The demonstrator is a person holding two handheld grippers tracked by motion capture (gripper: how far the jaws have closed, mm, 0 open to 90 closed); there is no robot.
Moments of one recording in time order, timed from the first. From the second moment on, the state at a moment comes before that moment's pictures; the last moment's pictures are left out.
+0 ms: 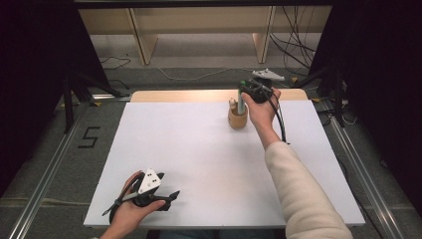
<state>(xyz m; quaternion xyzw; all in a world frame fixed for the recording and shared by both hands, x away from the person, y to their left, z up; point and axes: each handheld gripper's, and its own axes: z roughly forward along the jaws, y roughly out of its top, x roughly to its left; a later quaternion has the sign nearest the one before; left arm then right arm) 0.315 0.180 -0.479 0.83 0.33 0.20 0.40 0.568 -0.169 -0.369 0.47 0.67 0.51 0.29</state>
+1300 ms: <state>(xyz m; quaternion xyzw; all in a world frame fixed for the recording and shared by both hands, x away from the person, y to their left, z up) 0.315 0.179 -0.479 0.83 0.33 0.20 0.40 0.570 -0.168 -0.393 0.46 0.68 0.49 0.29</state>
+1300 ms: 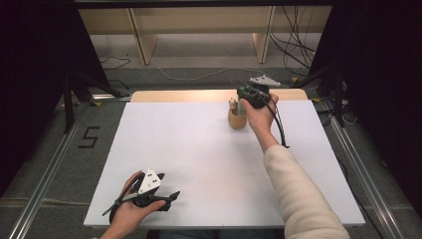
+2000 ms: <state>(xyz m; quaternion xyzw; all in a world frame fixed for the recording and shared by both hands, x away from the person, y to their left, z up) 0.315 0.180 -0.479 0.83 0.33 0.20 0.40 0.570 -0.165 -0.406 0.47 0.69 0.47 0.29</state>
